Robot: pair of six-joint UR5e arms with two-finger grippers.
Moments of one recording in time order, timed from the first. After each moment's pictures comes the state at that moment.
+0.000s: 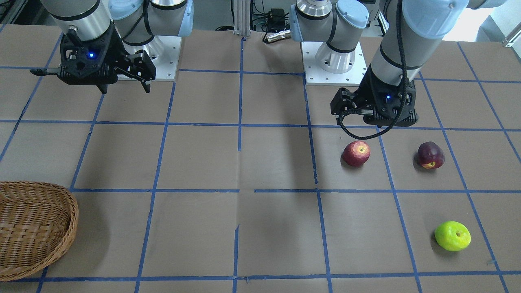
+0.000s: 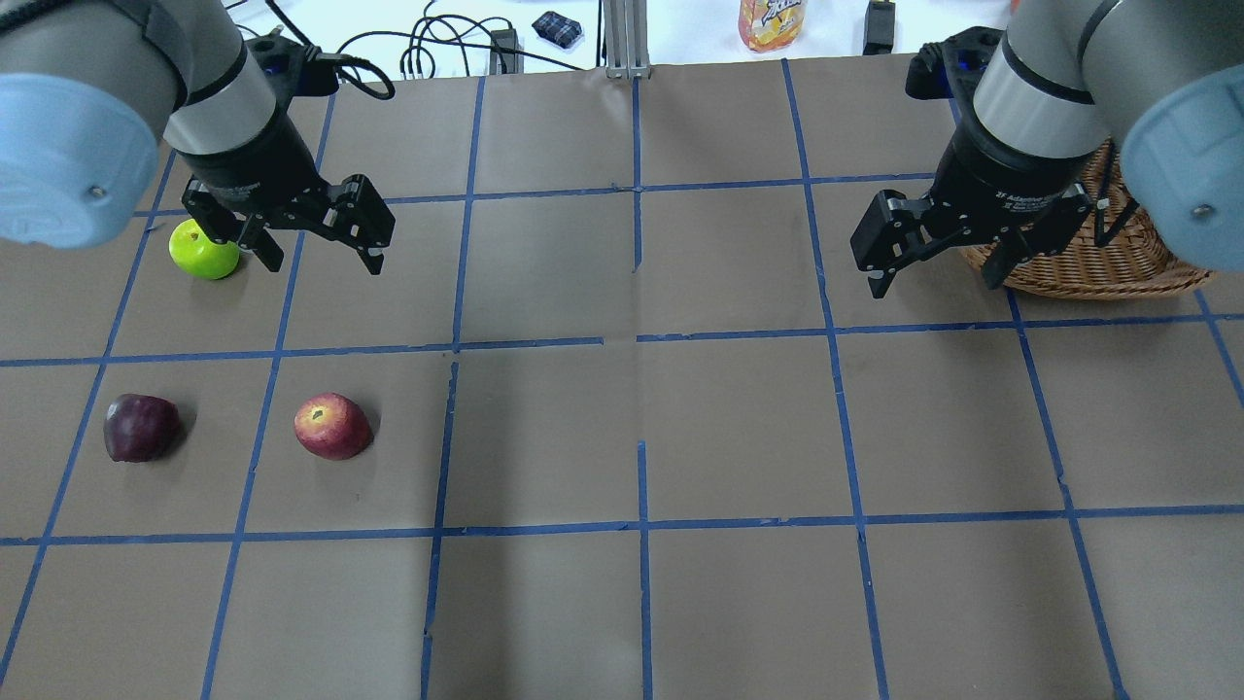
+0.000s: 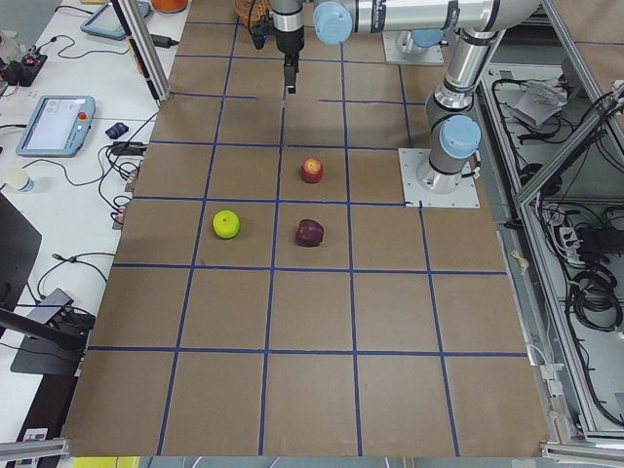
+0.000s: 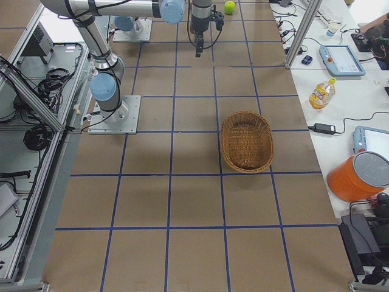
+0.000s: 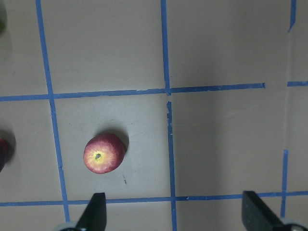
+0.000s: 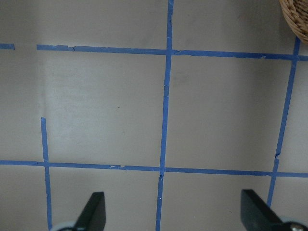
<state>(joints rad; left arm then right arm) -1.51 -1.61 -1.68 -1.47 1.60 0.14 1.56 -1.65 1.67 -1.53 -1.56 -0.07</state>
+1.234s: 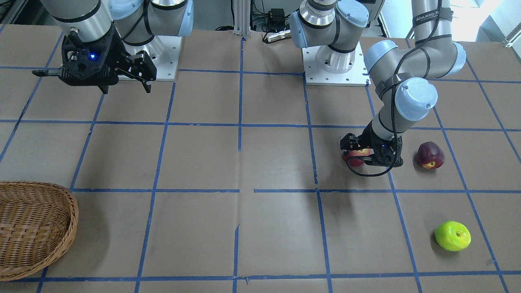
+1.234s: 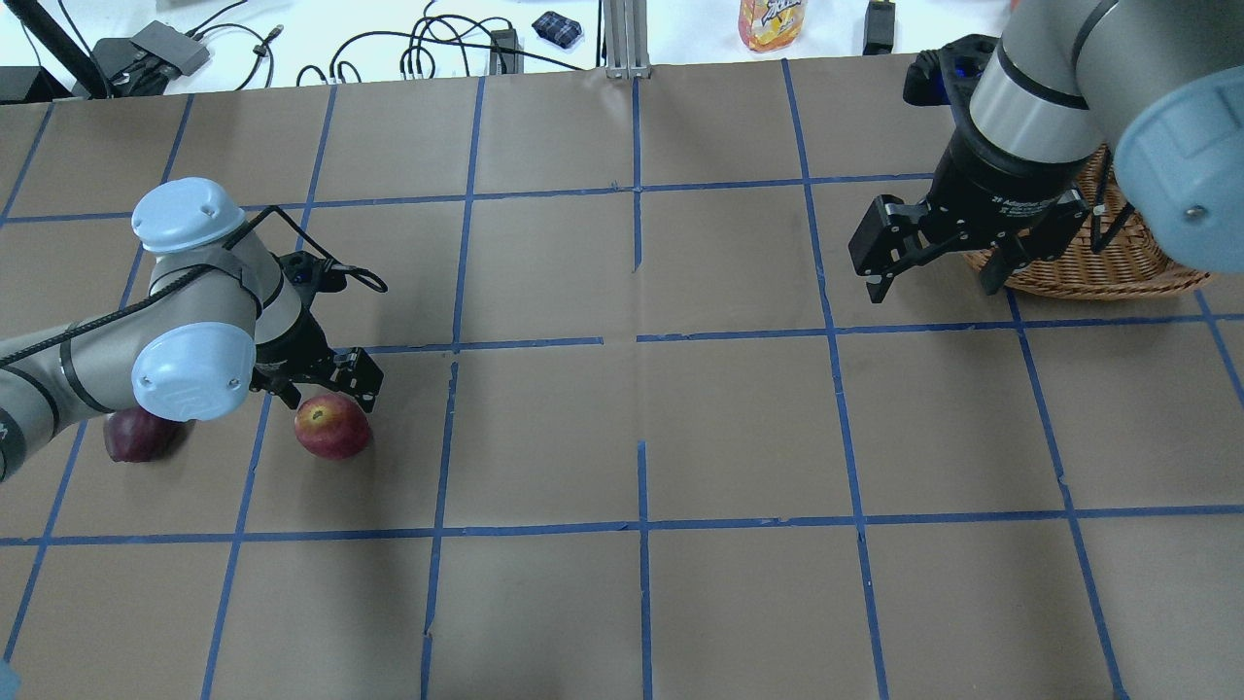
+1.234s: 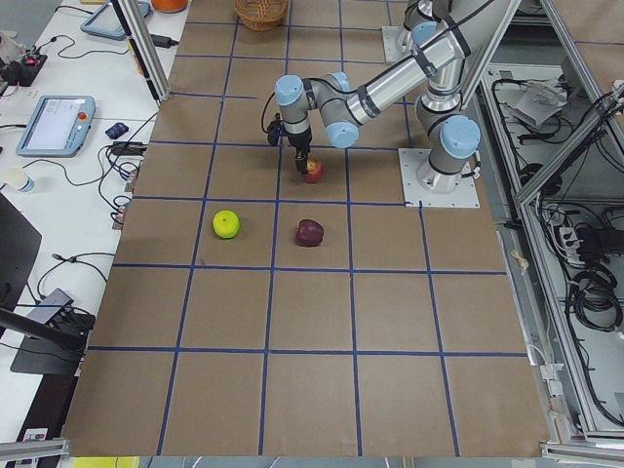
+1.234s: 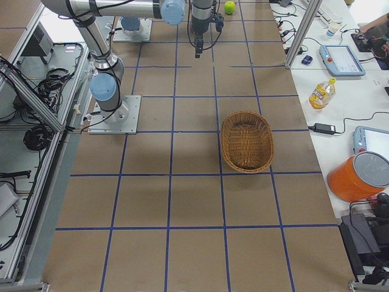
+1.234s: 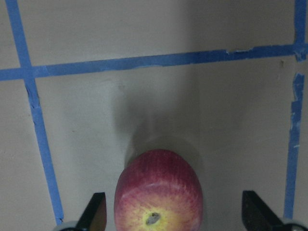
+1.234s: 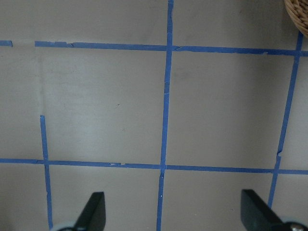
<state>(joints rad) -1.33 -1.80 -2.07 -1.02 1.64 0.31 1.56 -1.65 1.68 -1.52 -1.56 -0.06</state>
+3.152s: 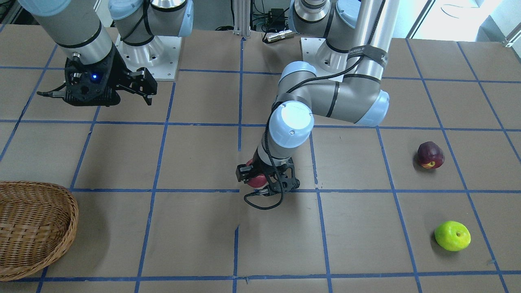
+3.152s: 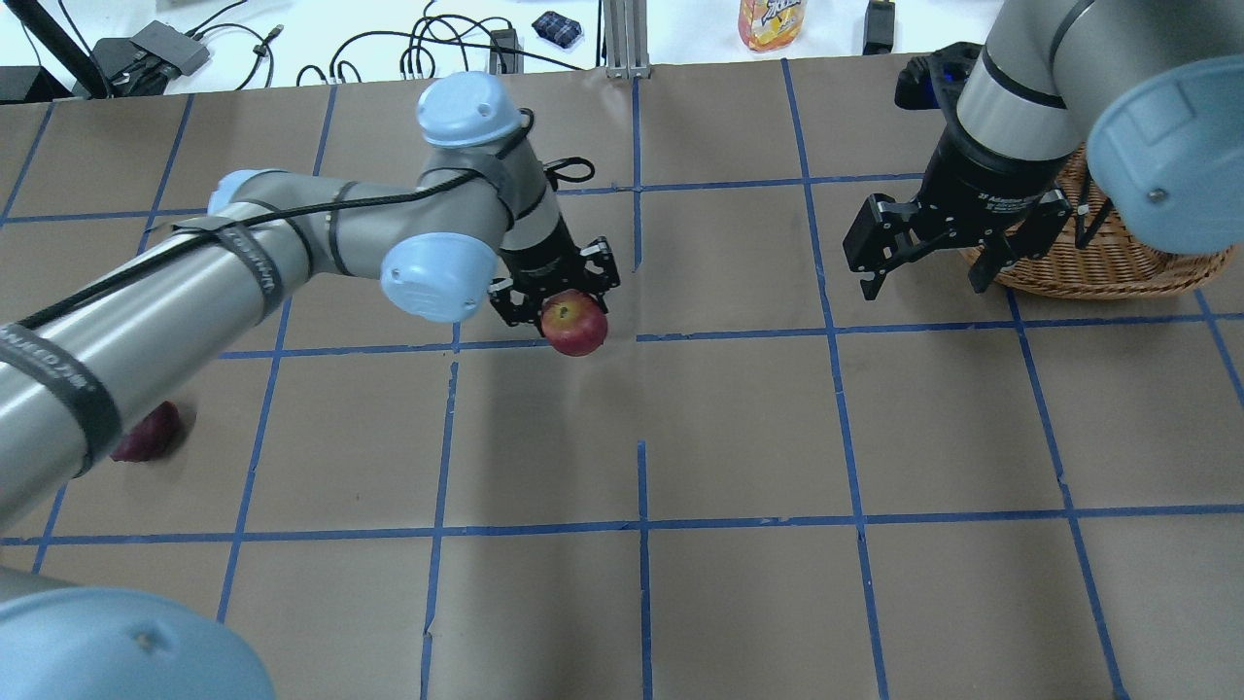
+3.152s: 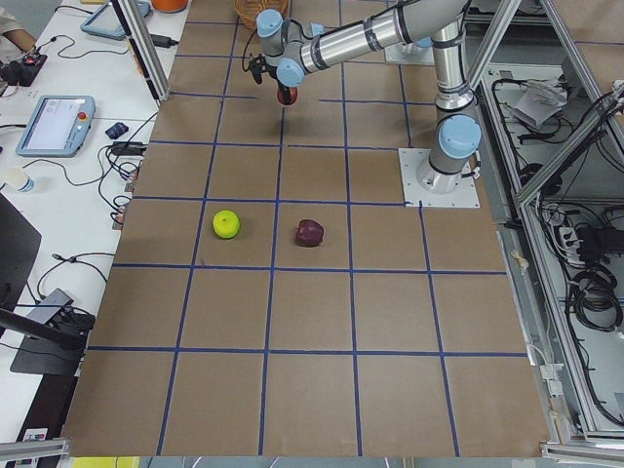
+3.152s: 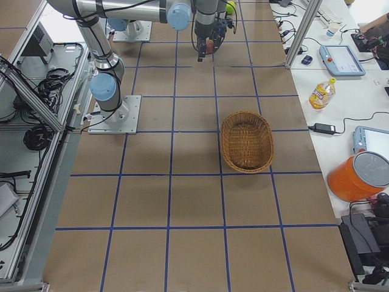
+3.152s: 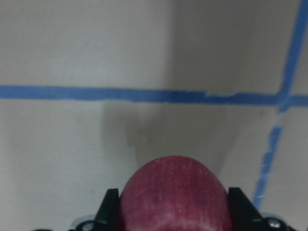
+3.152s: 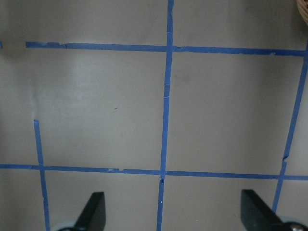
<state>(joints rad) -1.85 -2.04 -1.67 -1.04 1.41 -0.62 1.55 -1.58 1.67 -1.54 -1.55 -0.07</state>
